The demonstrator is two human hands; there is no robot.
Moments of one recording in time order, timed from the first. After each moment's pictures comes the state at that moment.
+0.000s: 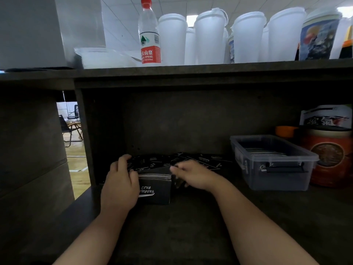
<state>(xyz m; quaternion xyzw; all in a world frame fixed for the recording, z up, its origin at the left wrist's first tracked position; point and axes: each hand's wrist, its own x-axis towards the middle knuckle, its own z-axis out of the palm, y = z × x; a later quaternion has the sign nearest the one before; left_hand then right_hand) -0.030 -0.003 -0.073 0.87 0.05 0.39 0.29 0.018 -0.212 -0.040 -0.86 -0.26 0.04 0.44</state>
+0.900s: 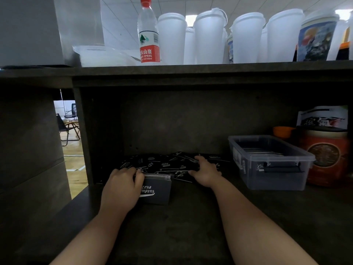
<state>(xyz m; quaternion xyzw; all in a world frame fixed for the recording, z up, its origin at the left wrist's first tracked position) -0.026 -0.004 -0.078 0.90 0.00 0.39 0.20 0.058 -0.242 -0.062 -0.94 -0.02 -0.06 0.34</state>
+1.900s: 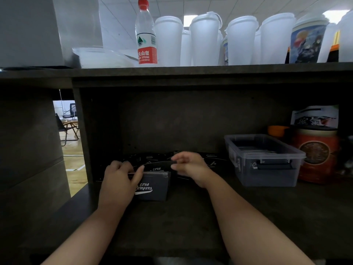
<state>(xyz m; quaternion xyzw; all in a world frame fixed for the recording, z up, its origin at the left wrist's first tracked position) -0.030 -0.004 -0.076 0.88 0.02 0.42 0.22 0.026 -0.215 -0.042 -0.75 -0.17 0.01 0.64</state>
